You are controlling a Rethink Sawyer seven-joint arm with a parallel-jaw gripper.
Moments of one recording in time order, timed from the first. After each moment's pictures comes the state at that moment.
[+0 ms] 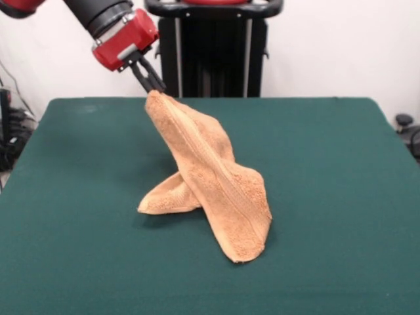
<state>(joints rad) -1.47 -0.43 1.01 2.15 -0.49 0.41 1.57</state>
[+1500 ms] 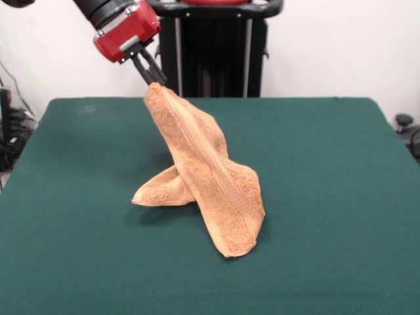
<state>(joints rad) -1.47 -0.48 1.01 2.18 -0.49 0.41 1.57</state>
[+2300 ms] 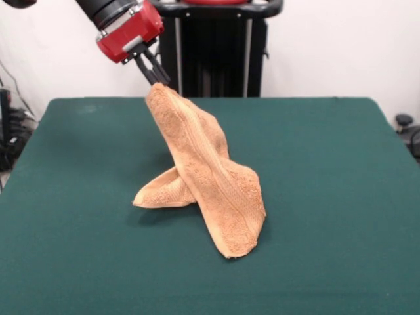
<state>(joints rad) -1.46 -0.48 1.01 2.18 -0.49 0.41 1.57</state>
